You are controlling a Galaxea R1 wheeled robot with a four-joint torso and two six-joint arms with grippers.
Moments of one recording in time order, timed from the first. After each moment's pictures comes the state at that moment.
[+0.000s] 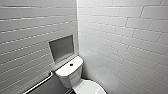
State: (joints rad) left arm 1.54 2.99 -2.67 2.28 -0.17 -2.00; right arm -1.65 2.92 -2.77 -0.84 0.48 1.23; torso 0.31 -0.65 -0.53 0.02
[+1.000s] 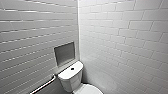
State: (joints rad) left arm 1.55 2.99 -2.67 2.28 -0.17 -2.00; right arm -1.66 2.92 -2.77 -0.84 0.47 1.23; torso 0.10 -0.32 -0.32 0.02
